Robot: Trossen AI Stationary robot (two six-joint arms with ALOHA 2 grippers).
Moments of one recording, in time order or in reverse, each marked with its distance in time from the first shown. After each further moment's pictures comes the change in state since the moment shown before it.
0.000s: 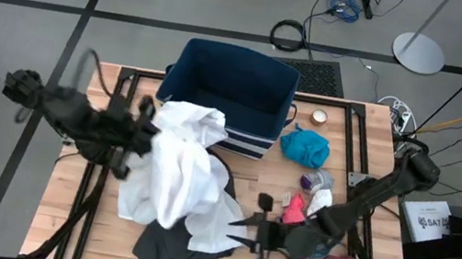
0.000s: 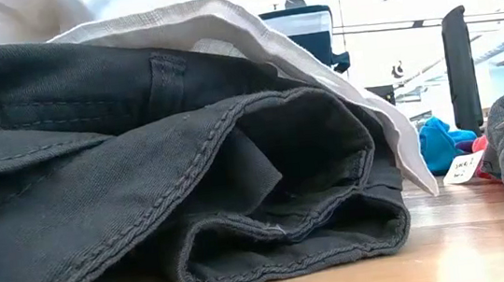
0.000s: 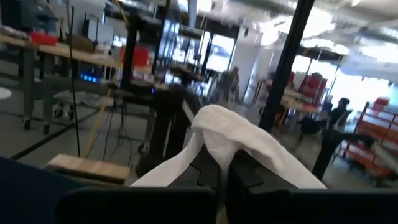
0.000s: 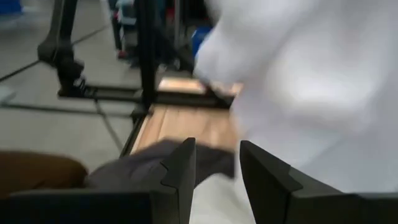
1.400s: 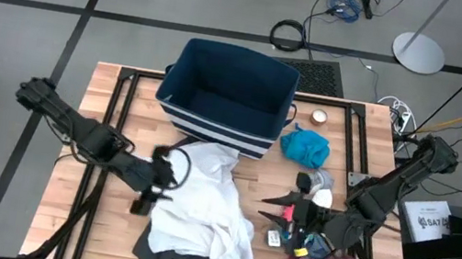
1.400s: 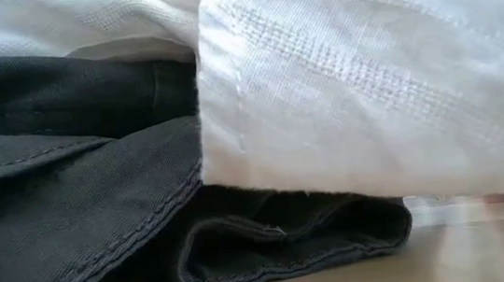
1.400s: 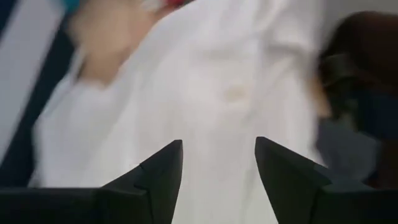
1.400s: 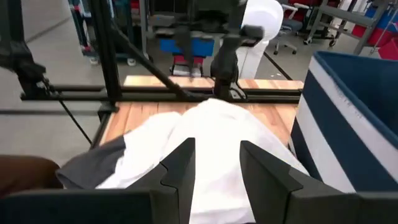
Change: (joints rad) left arm -0.051 0.177 -0.042 -0.804 0.172 -0.177; right arm 0.052 -0.253 0.001 -0.368 0.161 0.110
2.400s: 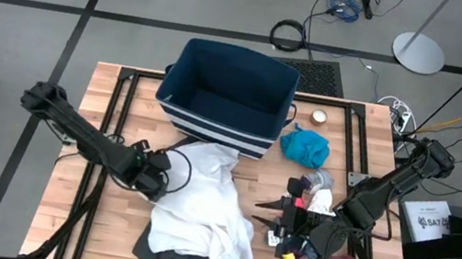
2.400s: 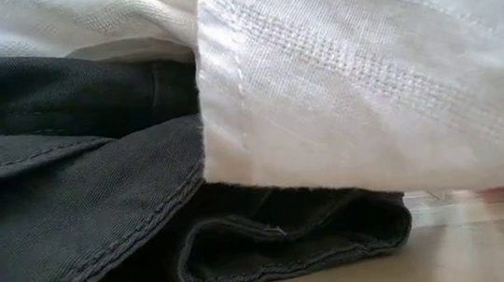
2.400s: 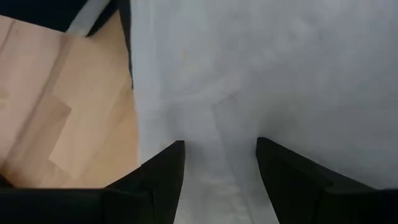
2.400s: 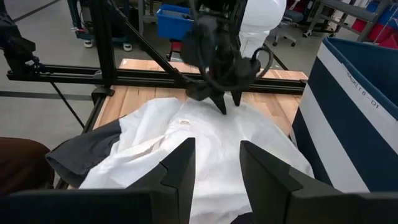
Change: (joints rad) left arm 0.046 0.137 -0.373 -0.111 -0.175 -0.580; right arm -0.009 0.063 -0.001 -0.002 -0.009 0.003
